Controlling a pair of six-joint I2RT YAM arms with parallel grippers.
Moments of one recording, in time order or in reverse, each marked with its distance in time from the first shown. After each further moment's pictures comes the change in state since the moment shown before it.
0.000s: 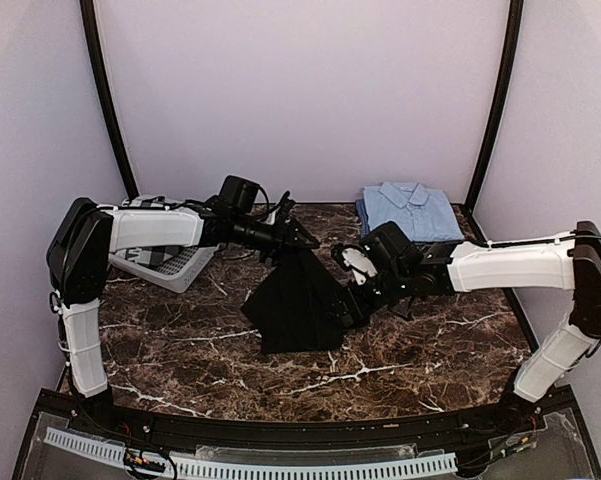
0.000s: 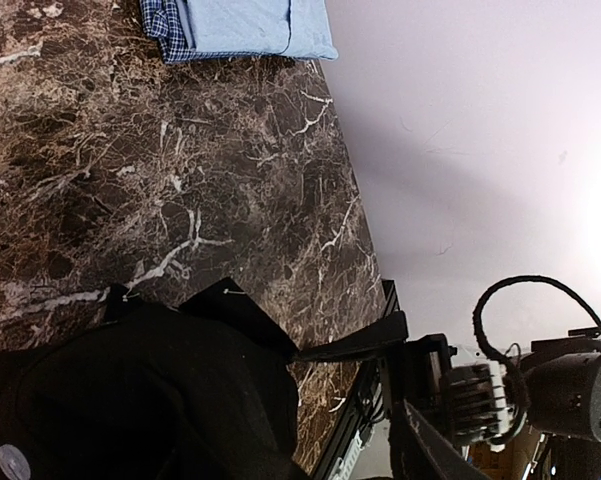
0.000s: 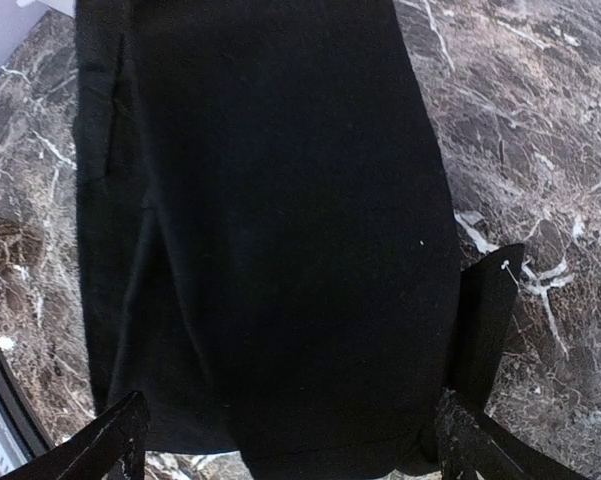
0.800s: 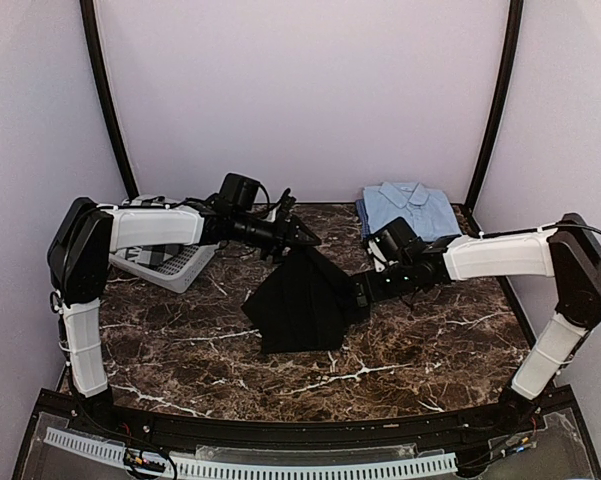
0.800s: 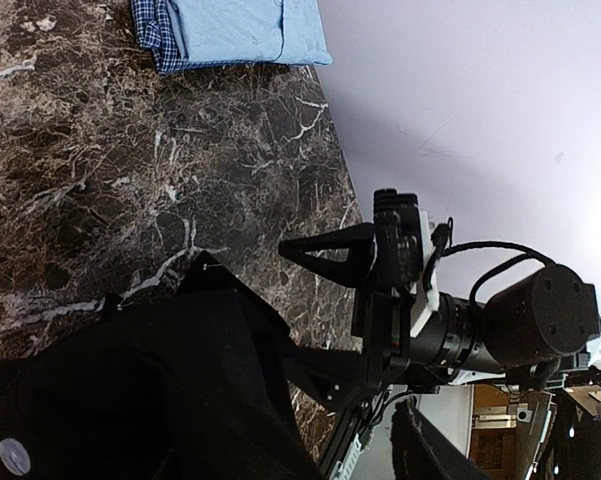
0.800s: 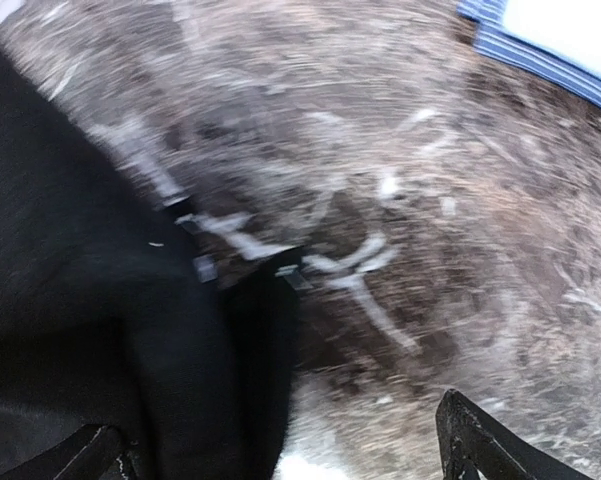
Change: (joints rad) left arm 0.001 0.005 0.019 0.000 -0.001 0.002; right arm -0.146 0.095 0.002 -0.006 0.195 0.088
